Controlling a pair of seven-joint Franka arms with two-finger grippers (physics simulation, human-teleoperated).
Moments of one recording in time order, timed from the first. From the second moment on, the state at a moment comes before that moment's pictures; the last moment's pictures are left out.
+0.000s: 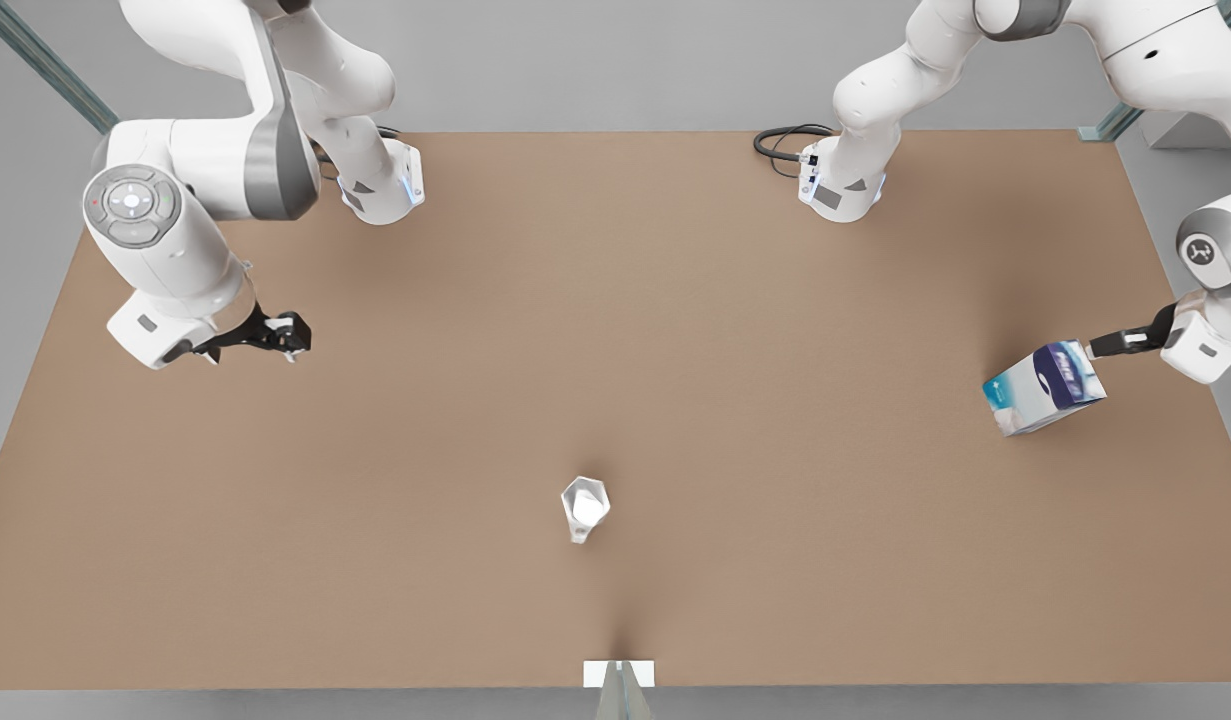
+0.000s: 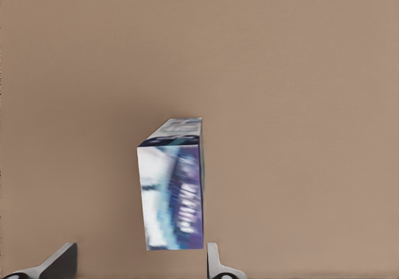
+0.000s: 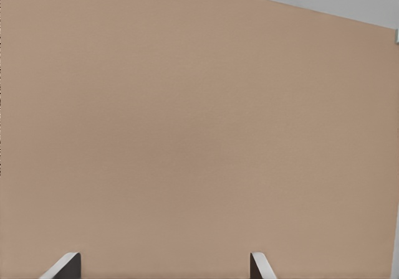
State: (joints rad) left arm 0.50 0.21 -0.06 -1.75 0.10 1.80 0.29; right arm 0.09 0.15 0.13 -1.43 -0.22 1.53 0.11
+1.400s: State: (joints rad) left arm 0.13 0.27 -0.26 -1.59 0.16 1.75 0.30; right arm 0.09 0.16 0.13 -1.43 -0.22 1.53 0.11
